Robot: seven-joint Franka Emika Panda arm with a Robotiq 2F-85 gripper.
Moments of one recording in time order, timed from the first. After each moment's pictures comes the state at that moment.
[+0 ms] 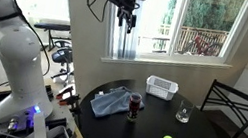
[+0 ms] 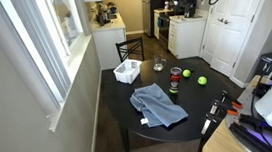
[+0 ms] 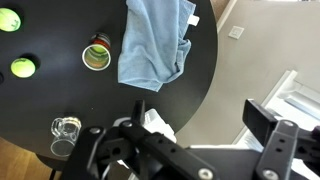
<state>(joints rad) 0.04 -0.34 -0.08 -2.26 0.21 2.04 -0.04</state>
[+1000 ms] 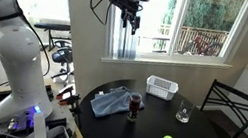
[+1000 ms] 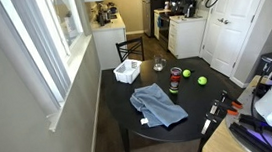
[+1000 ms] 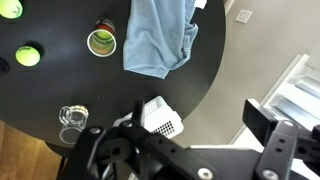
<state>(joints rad) 0.03 -0.31 -0.08 -2.27 0.21 2.13 -0.04</state>
